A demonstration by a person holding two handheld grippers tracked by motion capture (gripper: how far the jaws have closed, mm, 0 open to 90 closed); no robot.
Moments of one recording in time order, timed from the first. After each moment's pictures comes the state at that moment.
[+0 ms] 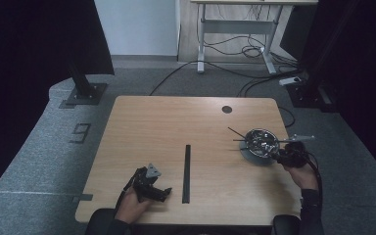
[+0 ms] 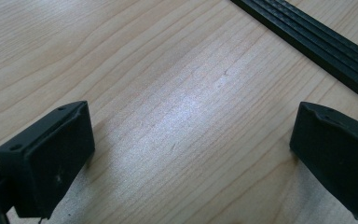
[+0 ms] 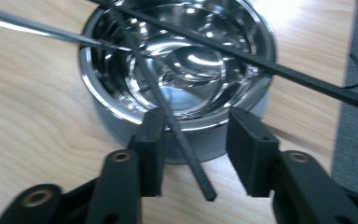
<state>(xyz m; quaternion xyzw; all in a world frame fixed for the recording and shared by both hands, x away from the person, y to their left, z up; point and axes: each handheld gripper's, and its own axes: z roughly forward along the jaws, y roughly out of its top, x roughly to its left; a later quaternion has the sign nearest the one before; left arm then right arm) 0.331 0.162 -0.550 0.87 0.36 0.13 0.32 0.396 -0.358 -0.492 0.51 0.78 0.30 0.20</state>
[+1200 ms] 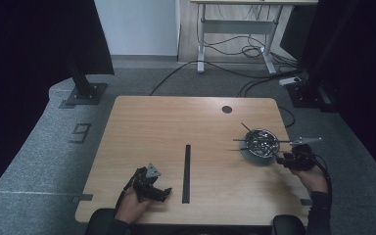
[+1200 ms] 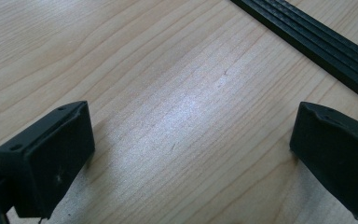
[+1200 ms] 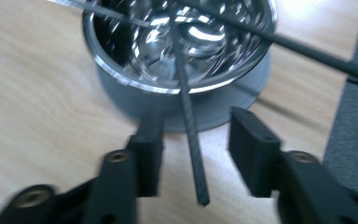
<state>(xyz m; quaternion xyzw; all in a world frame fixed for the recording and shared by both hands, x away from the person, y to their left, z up) 0.331 0.162 -0.550 0.87 0.36 0.13 0.32 0.388 -0.378 -0.491 0.50 0.79 0.30 0.18</state>
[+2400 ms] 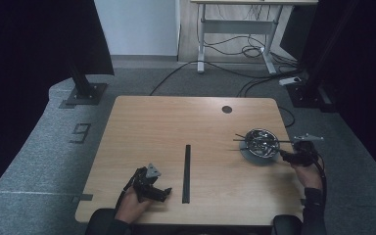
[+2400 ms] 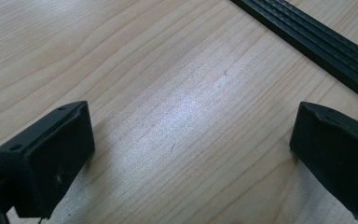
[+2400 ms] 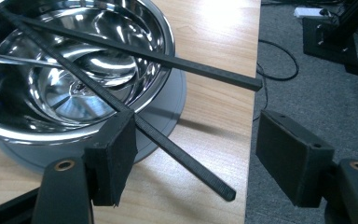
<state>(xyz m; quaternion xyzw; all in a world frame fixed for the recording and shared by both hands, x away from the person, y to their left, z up) 0.331 0.162 -0.550 0.87 0.36 0.13 0.32 0.403 -0.387 -0.501 0.57 0.73 0.27 0.28</state>
